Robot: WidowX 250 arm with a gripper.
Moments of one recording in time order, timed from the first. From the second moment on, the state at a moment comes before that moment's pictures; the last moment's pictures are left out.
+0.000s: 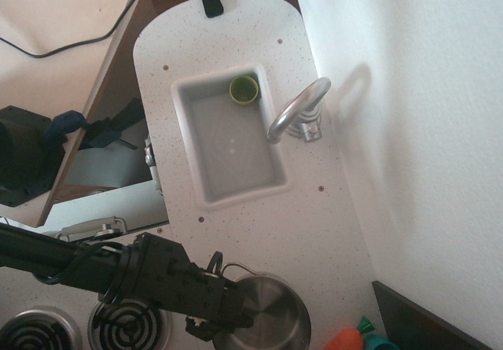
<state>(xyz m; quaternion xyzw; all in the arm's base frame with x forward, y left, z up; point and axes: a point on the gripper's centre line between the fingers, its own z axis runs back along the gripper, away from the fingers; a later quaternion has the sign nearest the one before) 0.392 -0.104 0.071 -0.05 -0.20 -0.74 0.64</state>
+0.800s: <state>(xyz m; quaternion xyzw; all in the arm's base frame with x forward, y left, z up) 0.397 -0.103 0.158 0.07 -0.35 -0.71 0.61</state>
